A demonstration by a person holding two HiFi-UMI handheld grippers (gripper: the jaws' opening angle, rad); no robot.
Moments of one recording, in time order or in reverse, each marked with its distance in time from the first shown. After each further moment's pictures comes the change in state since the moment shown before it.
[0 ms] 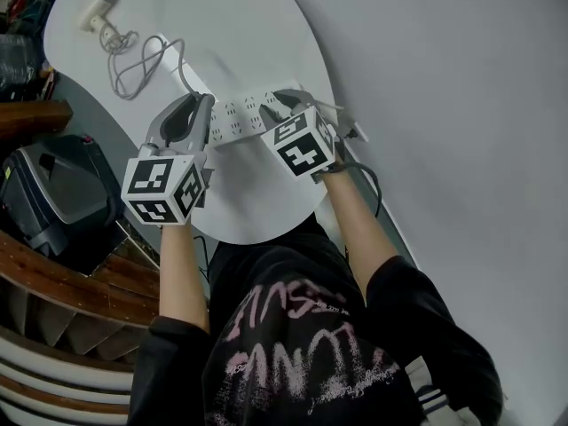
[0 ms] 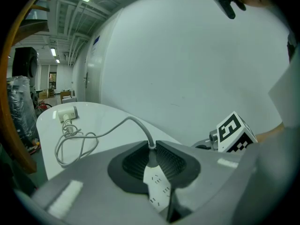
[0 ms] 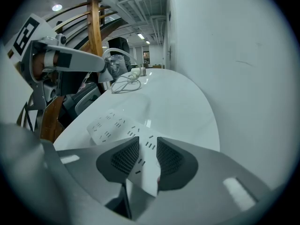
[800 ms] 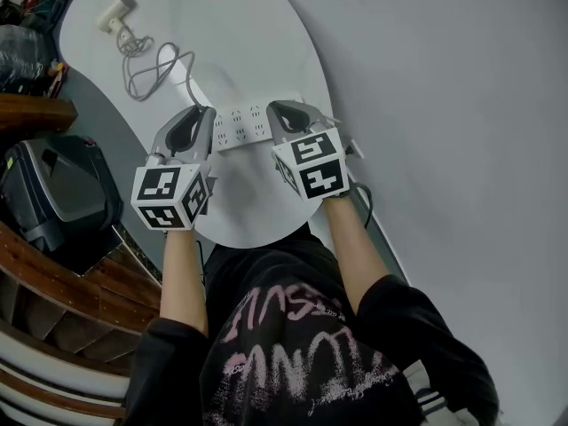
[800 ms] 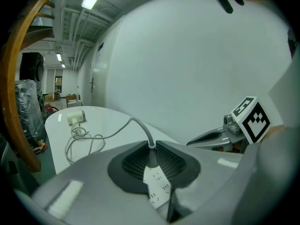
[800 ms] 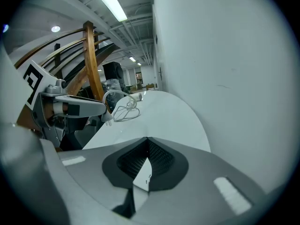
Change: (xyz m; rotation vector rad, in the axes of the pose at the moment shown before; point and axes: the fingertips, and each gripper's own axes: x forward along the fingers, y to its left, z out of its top) left arm -0.026 0.001 0.003 -0.007 -0.047 0.057; right arm -0.060 0.005 0.048 0.132 -0.253 -0.027
